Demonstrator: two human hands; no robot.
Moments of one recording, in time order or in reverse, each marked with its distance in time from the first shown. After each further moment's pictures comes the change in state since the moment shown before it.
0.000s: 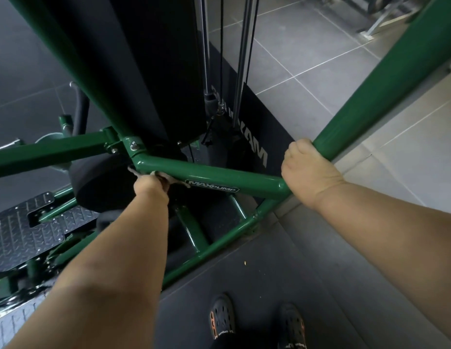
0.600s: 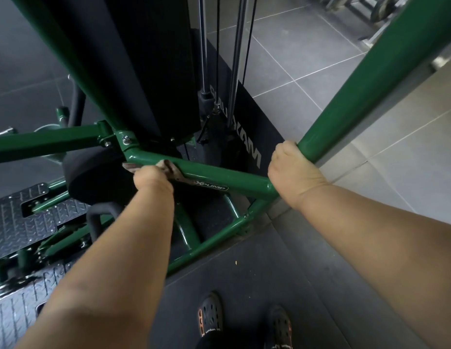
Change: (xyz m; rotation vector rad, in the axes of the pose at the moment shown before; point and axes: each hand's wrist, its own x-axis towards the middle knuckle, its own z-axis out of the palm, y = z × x) left_hand -0.081 0.018 0.030 0.118 0.021 -0.001; right_hand 0.001 -0.001 0.001 -0.055 -0.038 -0.032
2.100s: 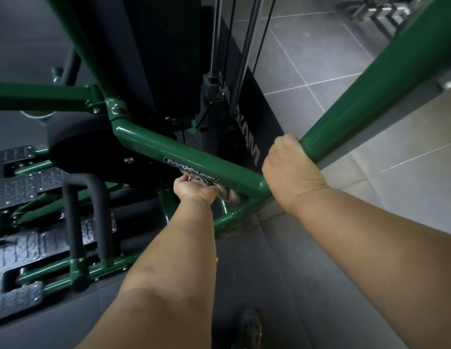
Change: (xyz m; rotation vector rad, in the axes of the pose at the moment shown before) left_hand 0.002 -0.126 0.091 -1.049 -0.300 -0.462; right_hand 0.008 -0.010 0.017 -0.021 0.112 0.080
